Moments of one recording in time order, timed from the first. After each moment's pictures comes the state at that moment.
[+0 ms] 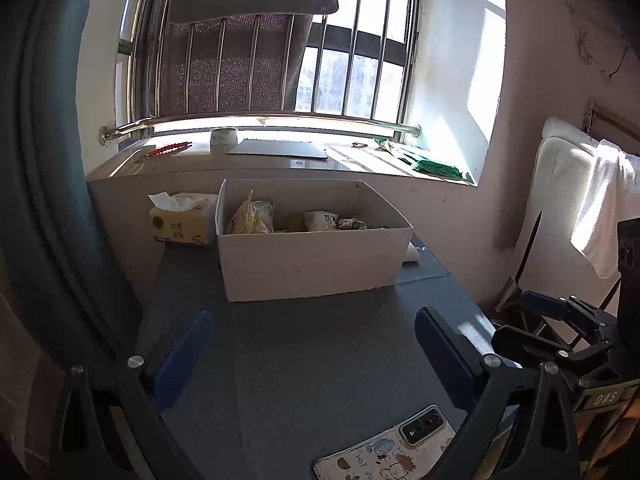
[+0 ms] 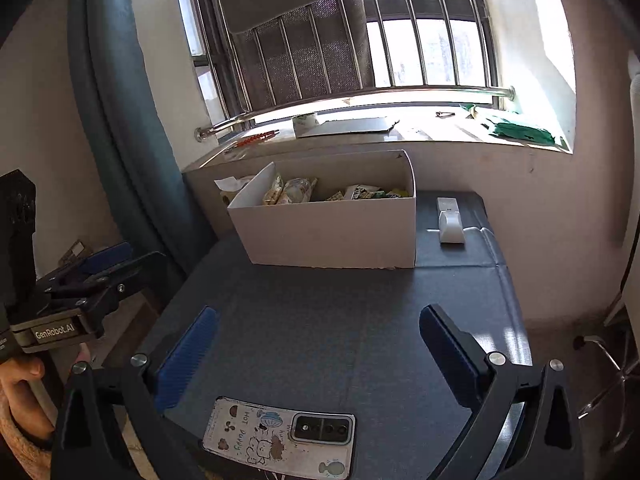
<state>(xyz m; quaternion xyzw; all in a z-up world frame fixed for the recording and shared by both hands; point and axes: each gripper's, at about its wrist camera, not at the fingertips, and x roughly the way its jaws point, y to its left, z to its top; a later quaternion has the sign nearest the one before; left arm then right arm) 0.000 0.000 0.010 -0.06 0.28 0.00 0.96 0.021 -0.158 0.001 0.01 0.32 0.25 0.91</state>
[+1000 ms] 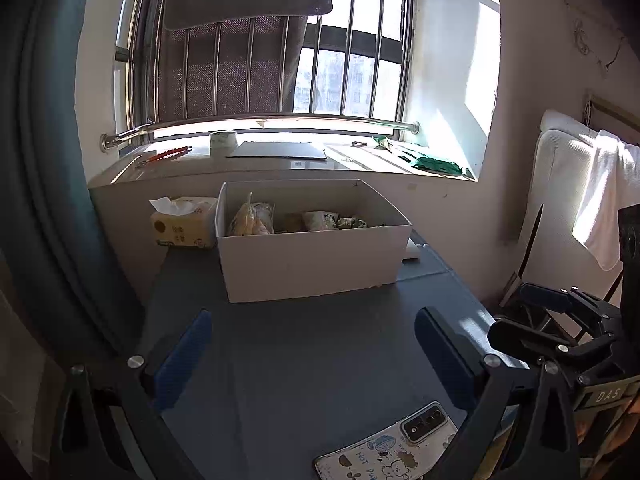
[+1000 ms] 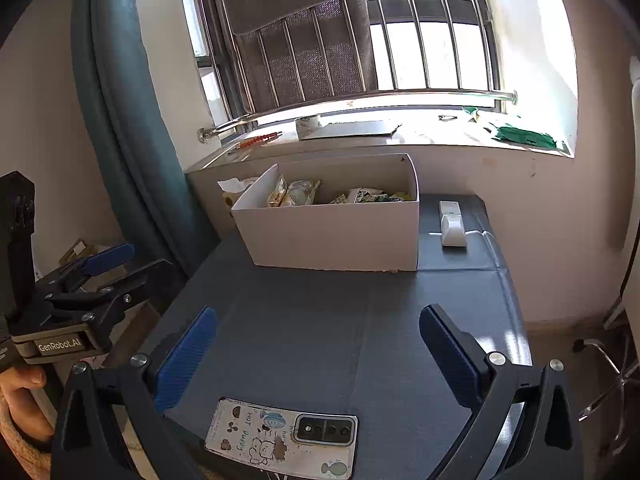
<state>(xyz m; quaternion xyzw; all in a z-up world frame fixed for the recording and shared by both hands) -0.001 -0.002 0.014 -0.04 0.28 0.00 0.96 0.020 -0.154 0.004 0.01 0.32 0.25 0.91</state>
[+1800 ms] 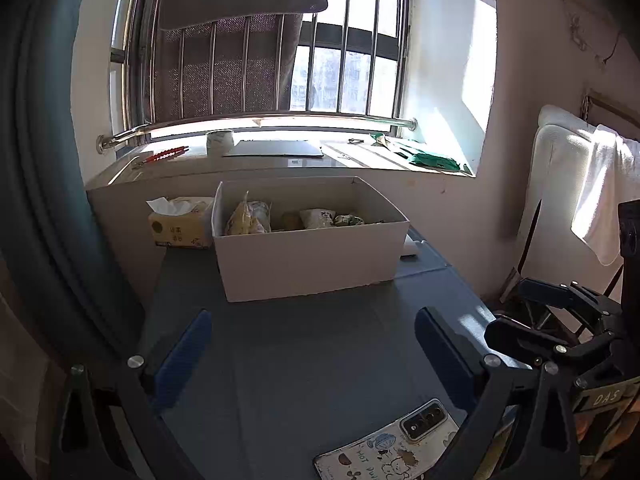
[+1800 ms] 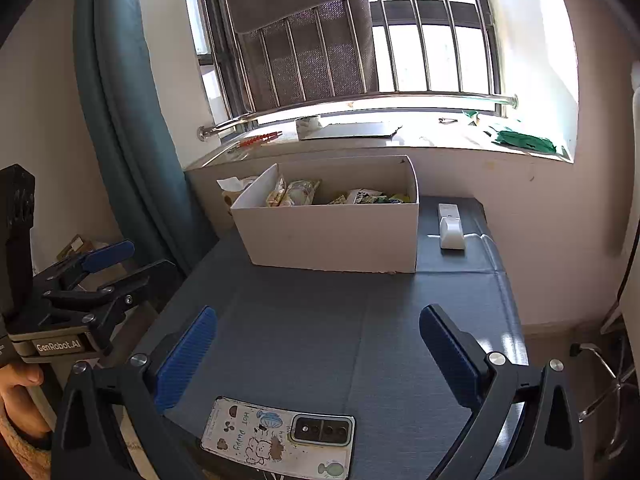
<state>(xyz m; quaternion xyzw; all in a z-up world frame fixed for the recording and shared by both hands) 0.001 -0.002 0.014 -0.04 0.28 -0.01 0.96 0.019 -0.152 0.004 0.00 0.32 0.26 0.91</state>
